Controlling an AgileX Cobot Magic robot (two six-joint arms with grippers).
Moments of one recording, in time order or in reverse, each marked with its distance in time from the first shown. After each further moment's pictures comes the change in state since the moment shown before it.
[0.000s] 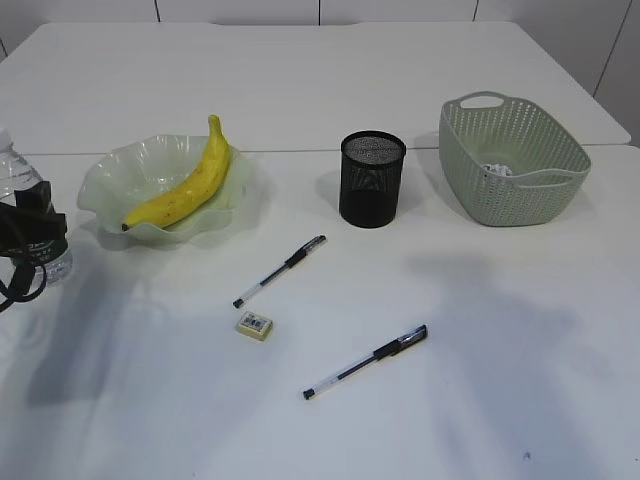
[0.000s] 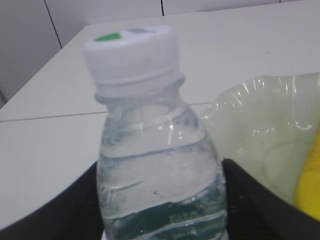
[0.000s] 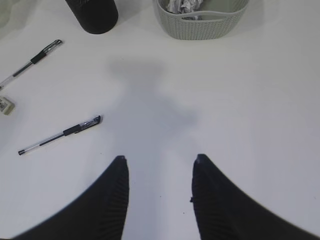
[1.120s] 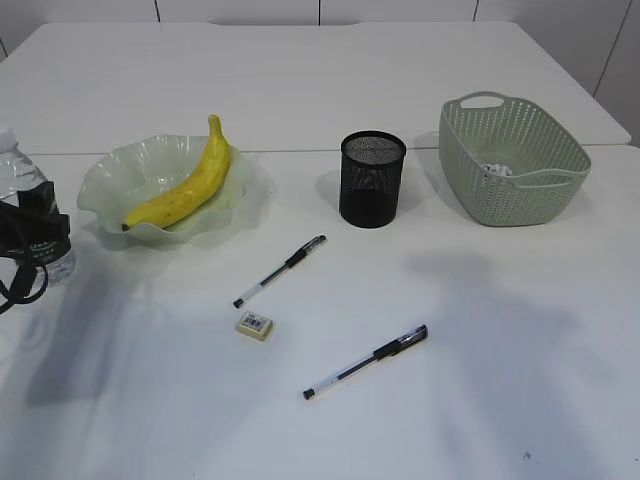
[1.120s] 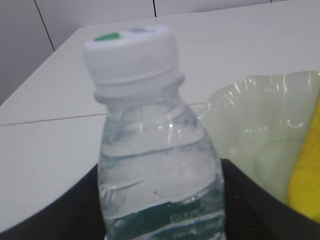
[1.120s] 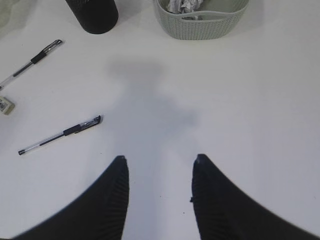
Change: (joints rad) left arm 0.000 0.000 0.000 0.029 0.000 0.000; right arm 0.000 0.000 0.000 0.000 0.000 0.000
